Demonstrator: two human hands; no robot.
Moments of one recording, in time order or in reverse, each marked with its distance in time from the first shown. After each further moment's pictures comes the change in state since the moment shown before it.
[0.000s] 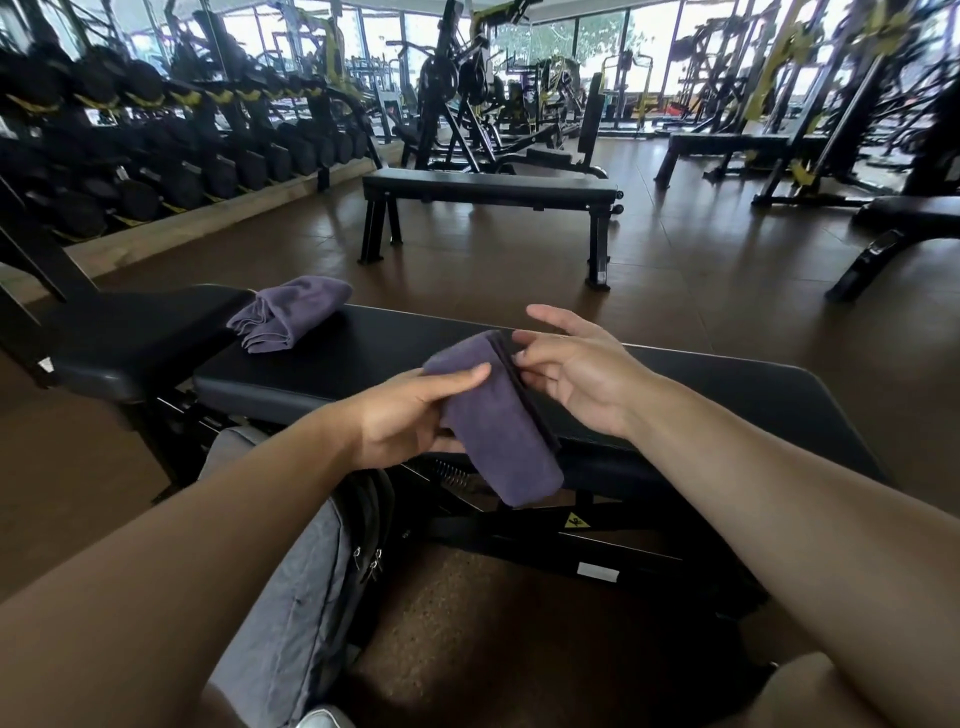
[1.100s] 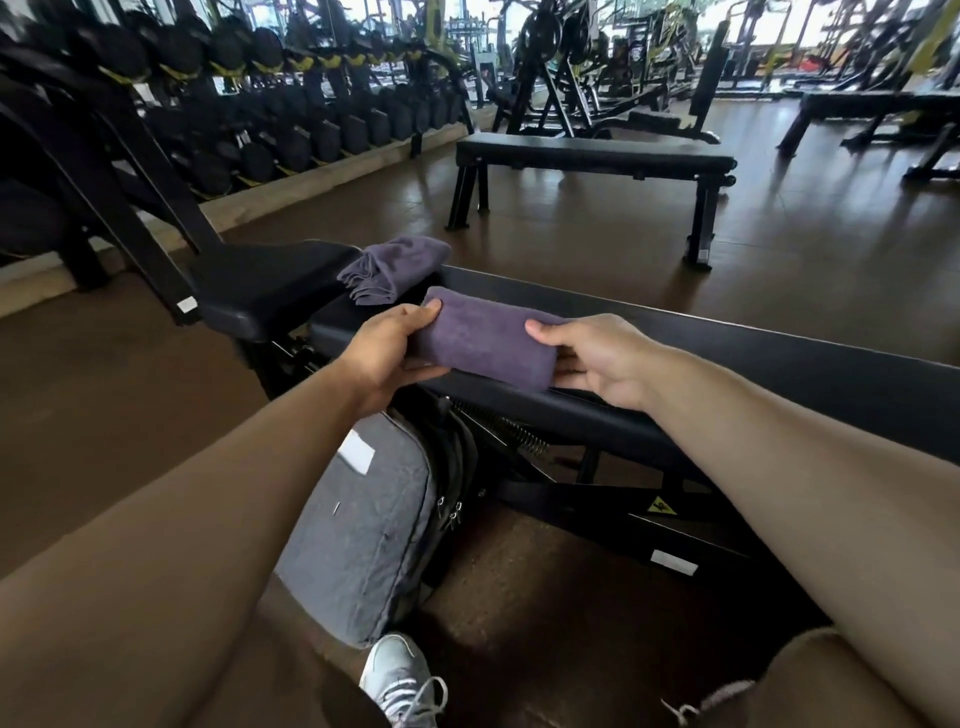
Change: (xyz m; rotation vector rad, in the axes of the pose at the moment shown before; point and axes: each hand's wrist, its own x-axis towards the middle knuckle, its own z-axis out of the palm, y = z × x) left_hand -0.048 -0.010 -0.090 -0.086 0.663 0.159; right_hand 0.033 0.035 0.063 -0.264 -0.141 0.161
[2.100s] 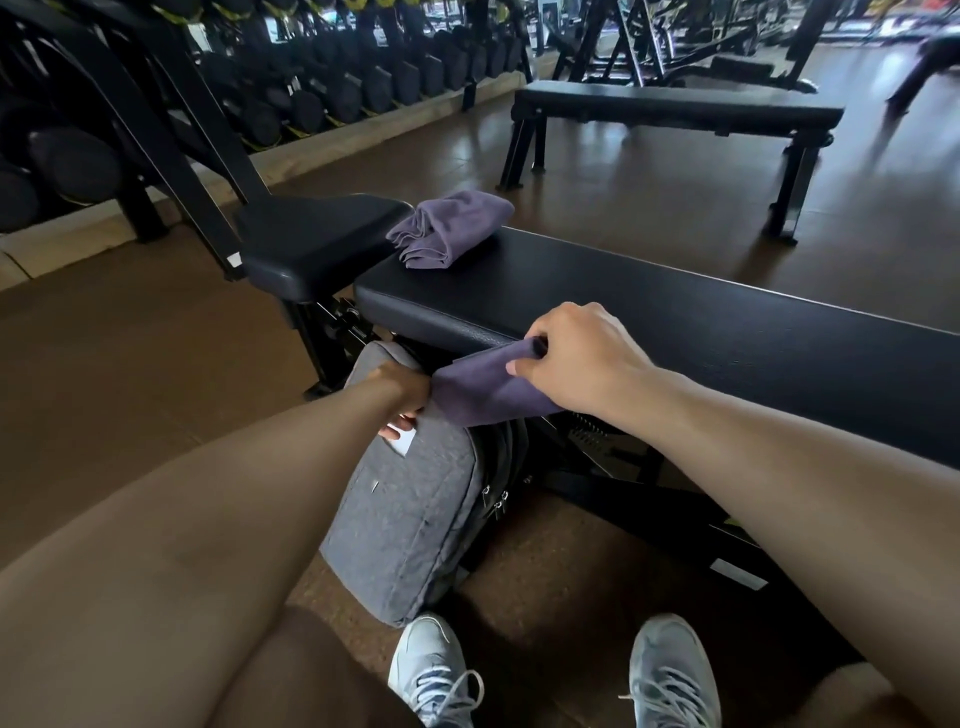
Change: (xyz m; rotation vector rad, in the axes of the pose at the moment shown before) left_hand 0.046 -0.075 -0.064 0.875 0.368 -0.545; right_hand 0.035 0.024 0.074 -1.179 0.140 -0.396
